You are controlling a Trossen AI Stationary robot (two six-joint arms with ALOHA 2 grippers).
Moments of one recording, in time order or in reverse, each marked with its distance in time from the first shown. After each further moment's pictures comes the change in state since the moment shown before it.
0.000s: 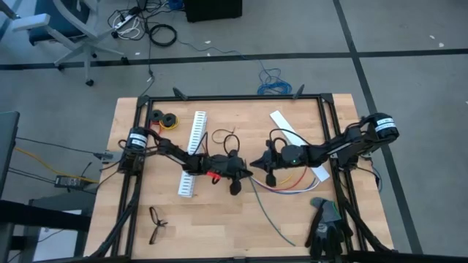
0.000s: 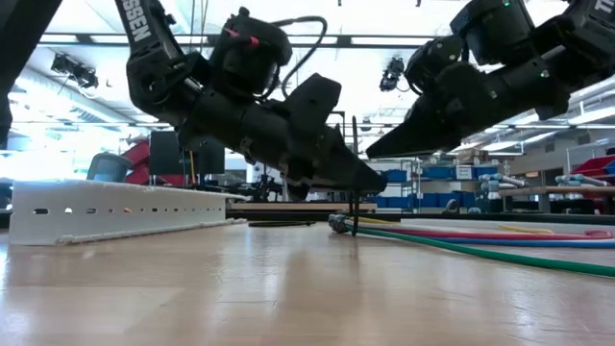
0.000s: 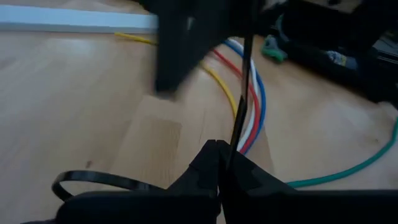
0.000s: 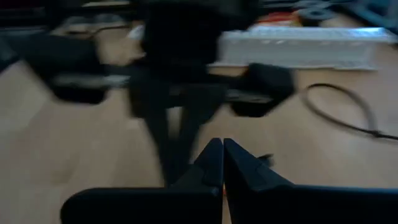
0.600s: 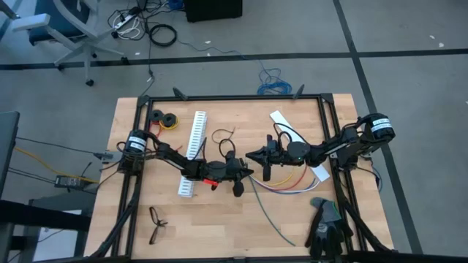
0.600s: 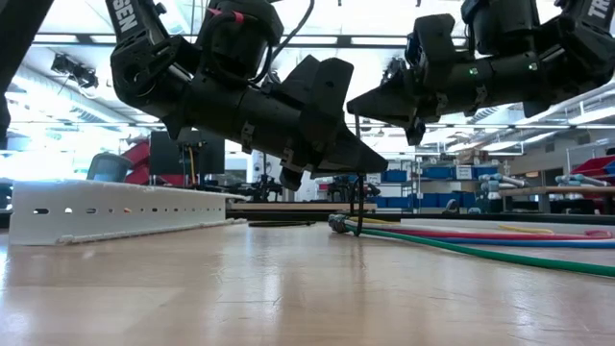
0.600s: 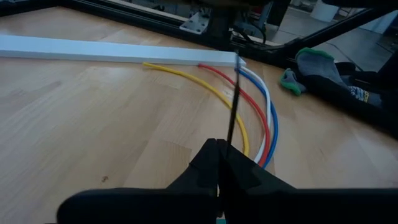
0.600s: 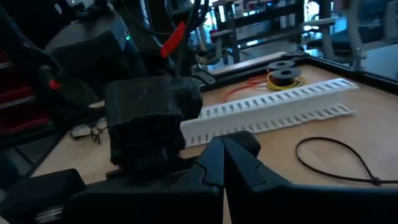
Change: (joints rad) left arm -0.077 0.000 0.000 0.073 -0.246 -0.035; right arm -0.013 0.049 0.000 0.329 0.100 0.174
